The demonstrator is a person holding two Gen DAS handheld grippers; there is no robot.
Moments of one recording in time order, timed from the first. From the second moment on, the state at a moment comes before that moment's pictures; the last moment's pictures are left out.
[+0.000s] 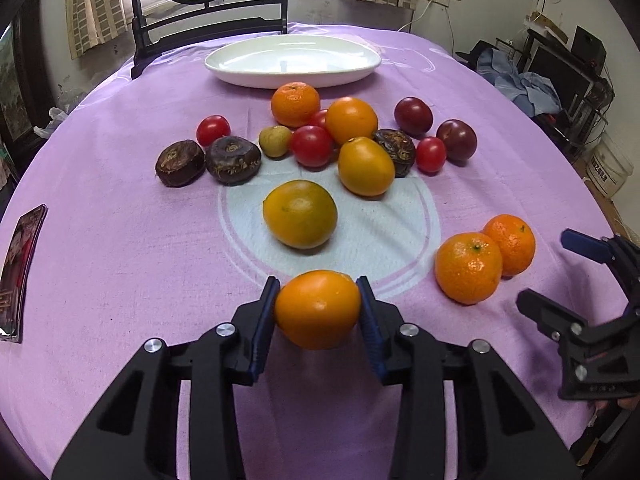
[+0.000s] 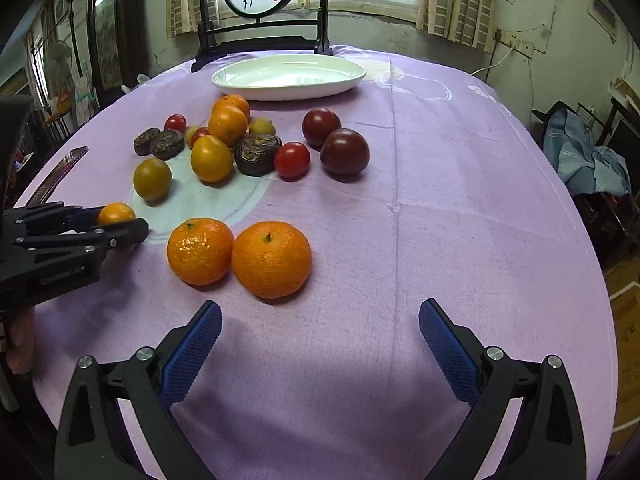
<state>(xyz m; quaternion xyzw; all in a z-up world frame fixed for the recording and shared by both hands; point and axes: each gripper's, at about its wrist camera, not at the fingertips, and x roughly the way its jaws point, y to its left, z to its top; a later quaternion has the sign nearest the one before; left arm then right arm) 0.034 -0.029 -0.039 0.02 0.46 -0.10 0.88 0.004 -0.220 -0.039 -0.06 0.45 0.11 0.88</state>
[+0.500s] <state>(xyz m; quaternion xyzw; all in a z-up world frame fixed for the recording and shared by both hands) 0.019 -0.014 -0.040 0.01 0.46 -0.12 0.88 0.020 -0.197 -0.035 -0.10 0.45 0.14 0.88</state>
